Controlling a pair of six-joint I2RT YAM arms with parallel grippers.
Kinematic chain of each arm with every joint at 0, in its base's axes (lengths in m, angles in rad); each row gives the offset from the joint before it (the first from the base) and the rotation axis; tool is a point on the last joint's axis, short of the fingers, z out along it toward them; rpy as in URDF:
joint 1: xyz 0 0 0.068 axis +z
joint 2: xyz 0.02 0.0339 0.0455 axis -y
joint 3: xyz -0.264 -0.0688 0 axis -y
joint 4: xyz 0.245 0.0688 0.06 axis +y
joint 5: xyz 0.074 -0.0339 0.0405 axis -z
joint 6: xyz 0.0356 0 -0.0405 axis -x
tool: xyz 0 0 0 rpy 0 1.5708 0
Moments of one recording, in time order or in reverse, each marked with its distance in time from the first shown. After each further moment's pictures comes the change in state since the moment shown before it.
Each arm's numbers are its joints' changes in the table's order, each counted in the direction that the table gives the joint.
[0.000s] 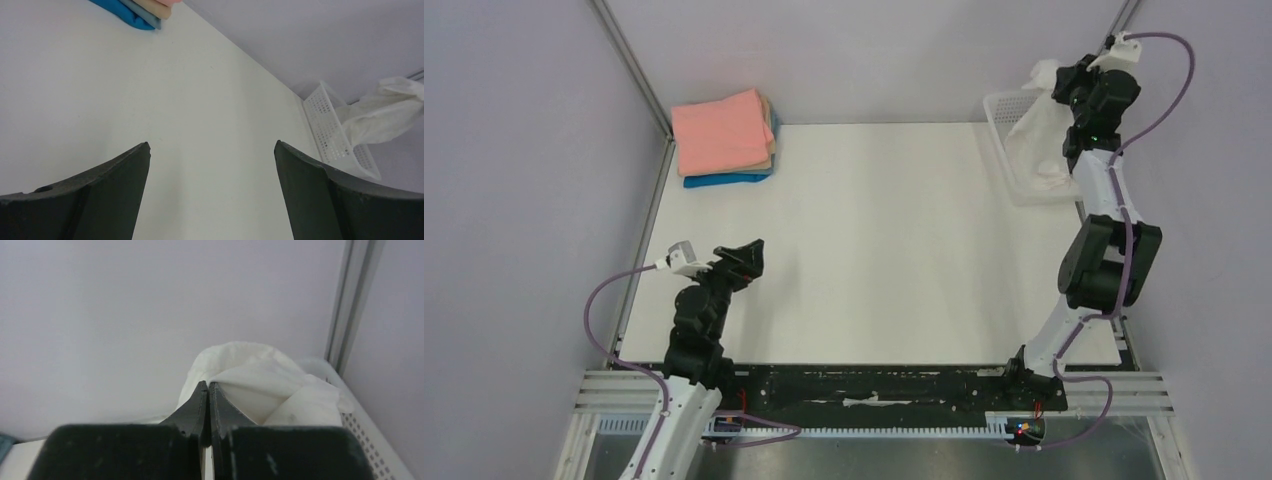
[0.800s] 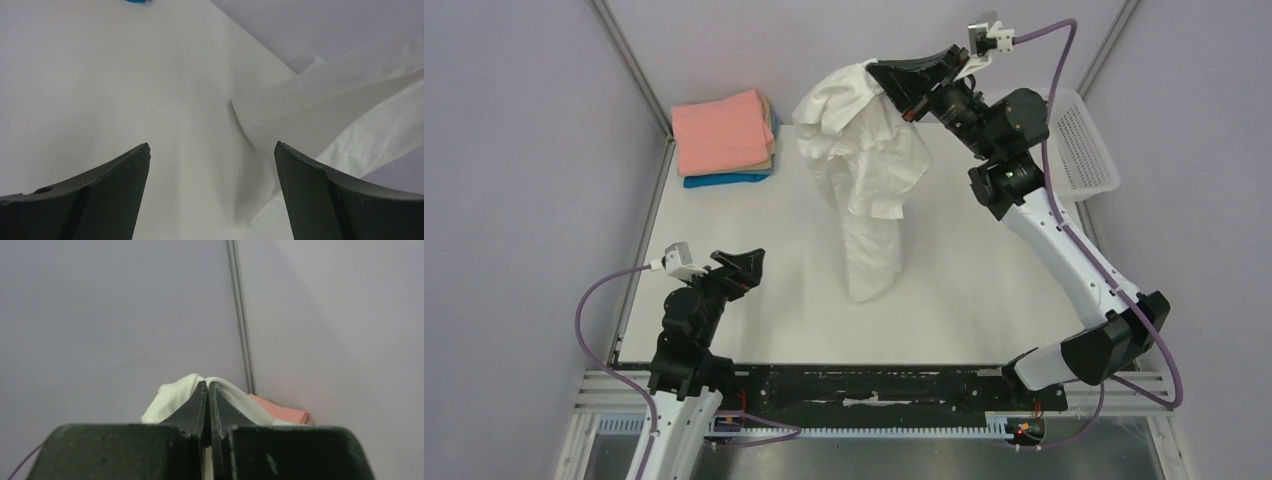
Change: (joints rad) left arm 0.000 0.108 0.144 0.336 0.079 0.010; right arm 0.713 0.491 -0.075 -0.111 -0.260 -0.180
